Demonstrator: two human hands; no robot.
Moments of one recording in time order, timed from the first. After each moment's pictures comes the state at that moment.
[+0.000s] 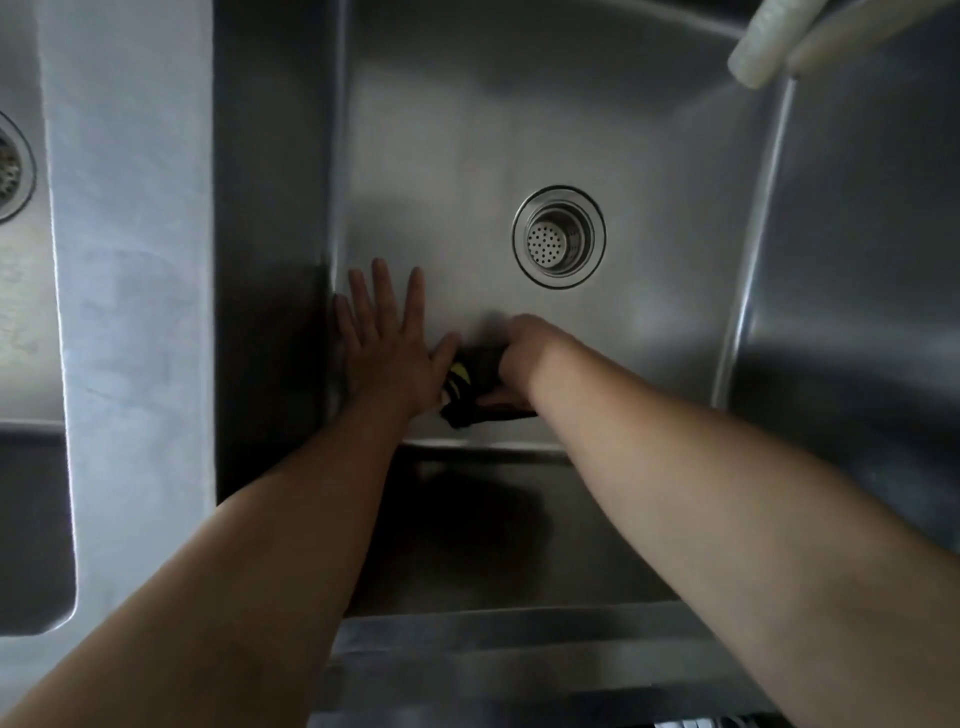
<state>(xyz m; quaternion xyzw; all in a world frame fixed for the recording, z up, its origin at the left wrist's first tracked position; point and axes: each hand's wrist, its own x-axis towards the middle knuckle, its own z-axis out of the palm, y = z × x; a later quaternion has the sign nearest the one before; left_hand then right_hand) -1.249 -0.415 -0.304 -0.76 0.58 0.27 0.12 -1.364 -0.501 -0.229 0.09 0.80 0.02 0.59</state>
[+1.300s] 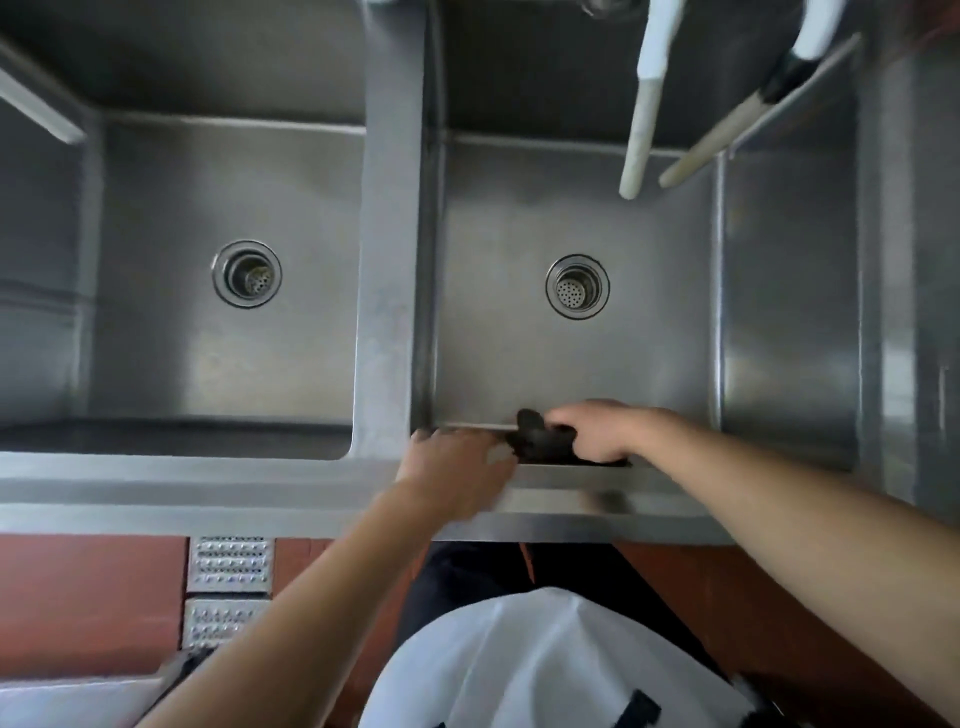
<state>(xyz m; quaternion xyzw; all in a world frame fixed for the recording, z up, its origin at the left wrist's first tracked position) -1.216 -0.324 -0.036 -0.56 0.68 0.41 0.24 -1.412 -0.415 -0.081 -0.68 0.41 0.40 0.46</state>
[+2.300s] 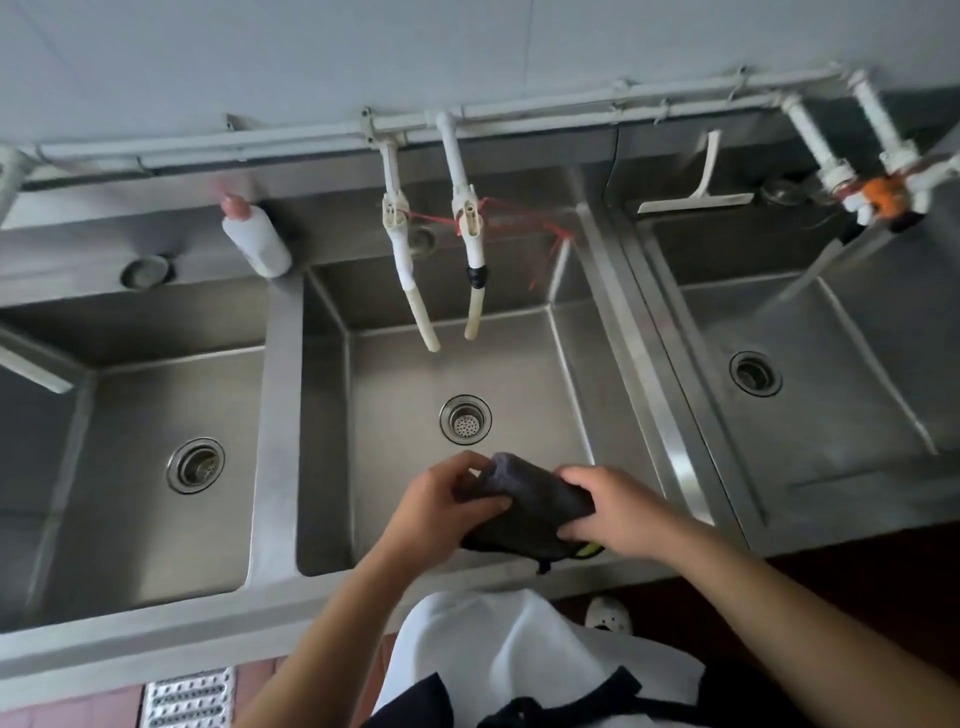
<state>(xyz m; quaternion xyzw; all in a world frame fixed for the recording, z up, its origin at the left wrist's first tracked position) -1.351 -0.359 0.072 -0.58 0.56 0.53 -0.25 -1.588 -0.372 0.094 -0.65 0.58 0.00 0.49</state>
